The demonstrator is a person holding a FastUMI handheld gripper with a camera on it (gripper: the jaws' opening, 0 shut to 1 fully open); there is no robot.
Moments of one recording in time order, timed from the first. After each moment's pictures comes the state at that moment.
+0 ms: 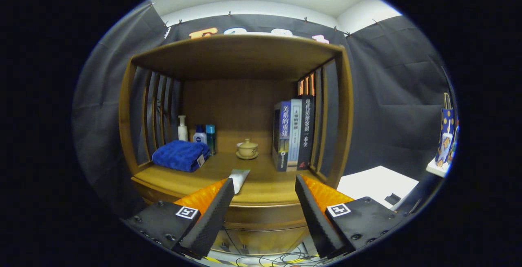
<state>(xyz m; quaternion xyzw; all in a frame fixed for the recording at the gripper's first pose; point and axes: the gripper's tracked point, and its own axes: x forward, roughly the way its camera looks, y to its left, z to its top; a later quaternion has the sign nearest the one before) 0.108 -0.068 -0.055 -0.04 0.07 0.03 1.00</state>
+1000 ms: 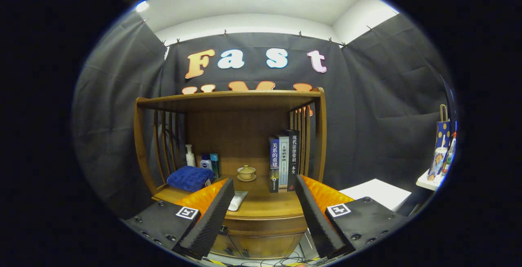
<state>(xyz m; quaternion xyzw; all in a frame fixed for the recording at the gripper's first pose) 0.063 -0.084 0.041 -0.02 0.03 0.06 1.00</state>
